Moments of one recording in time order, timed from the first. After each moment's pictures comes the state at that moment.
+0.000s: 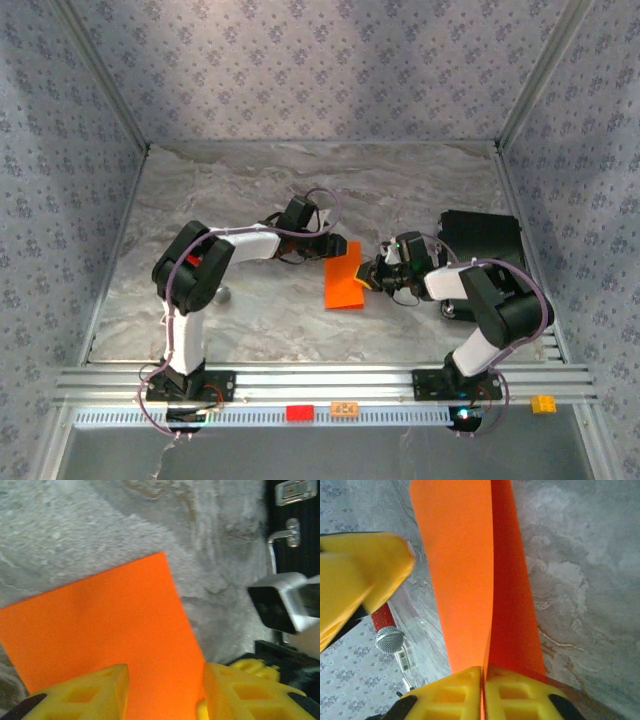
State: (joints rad) left arm -0.66 1.94 1.15 -0.02 0.55 -0.65; right arm 0.37 1.60 0.49 0.31 -0.67 0.98
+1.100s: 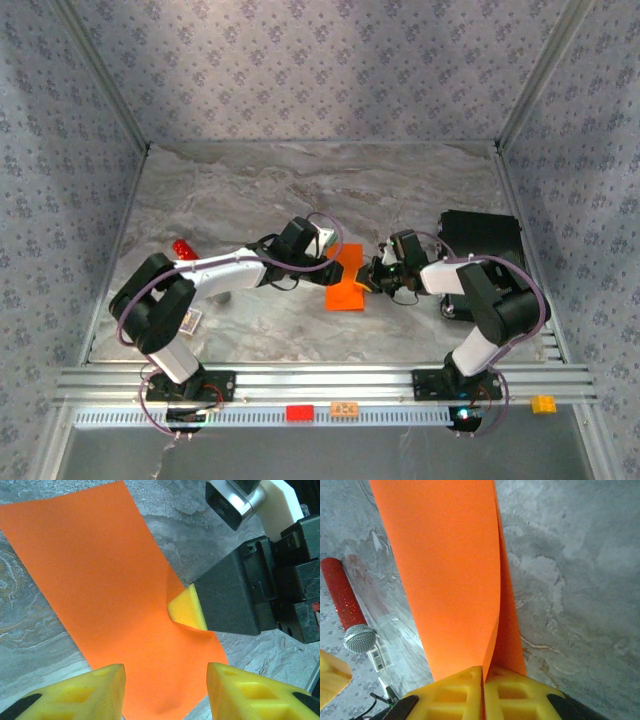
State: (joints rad) left arm -0.82 1.64 0.93 -0.13 0.31 -0.47; right arm 0.40 1.62 0.55 0.15 -0.62 0.89
